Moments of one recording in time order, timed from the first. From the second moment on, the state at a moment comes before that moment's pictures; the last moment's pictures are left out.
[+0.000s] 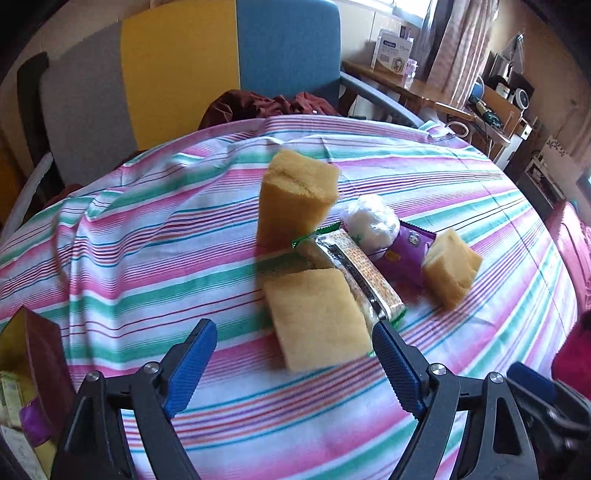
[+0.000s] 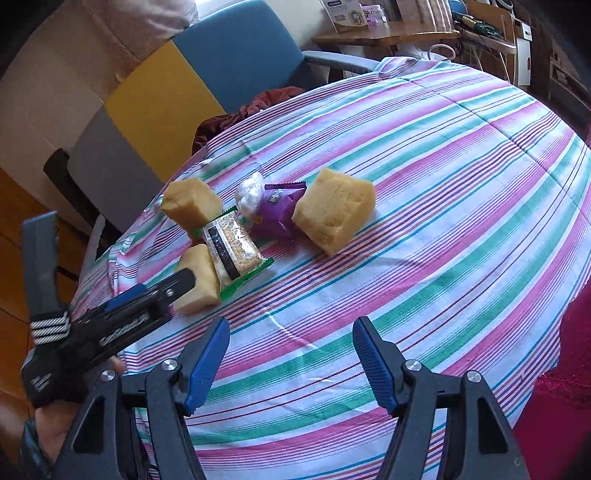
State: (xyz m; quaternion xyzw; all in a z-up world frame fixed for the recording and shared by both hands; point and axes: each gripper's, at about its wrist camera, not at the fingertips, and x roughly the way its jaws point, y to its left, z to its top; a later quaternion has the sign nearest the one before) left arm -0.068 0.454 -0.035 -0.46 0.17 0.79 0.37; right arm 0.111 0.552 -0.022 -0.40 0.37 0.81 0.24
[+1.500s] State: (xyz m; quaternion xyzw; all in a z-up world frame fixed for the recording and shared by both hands) left arm 0.008 0.351 -0.067 -0.48 0.13 0.76 0.41; right arm 0.115 0.556 -0.037 -0.41 0.37 0.78 0.28
